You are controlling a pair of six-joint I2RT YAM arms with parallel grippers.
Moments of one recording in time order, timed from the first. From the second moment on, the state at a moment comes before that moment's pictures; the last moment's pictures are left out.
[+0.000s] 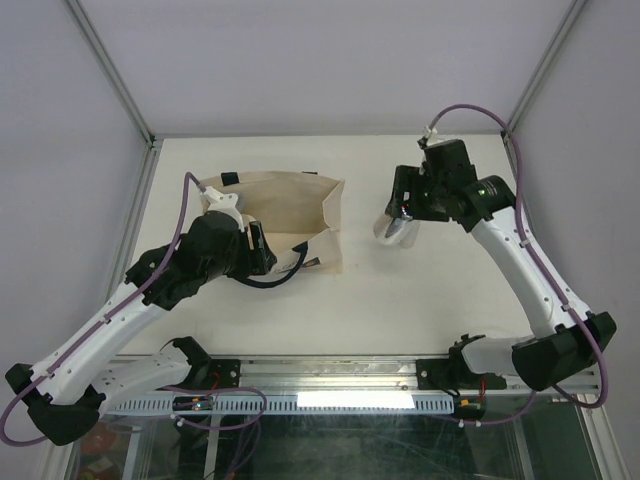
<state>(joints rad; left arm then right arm) -0.75 0.90 1.05 -0.86 -0.18 -0.67 0.42 1.31 1.46 -0.97 -0.01 0.41</state>
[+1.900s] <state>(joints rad) -0.75 0.90 1.08 -0.86 -0.18 -0.67 0.42 1.12 0.83 -0.57 0.24 0.22</state>
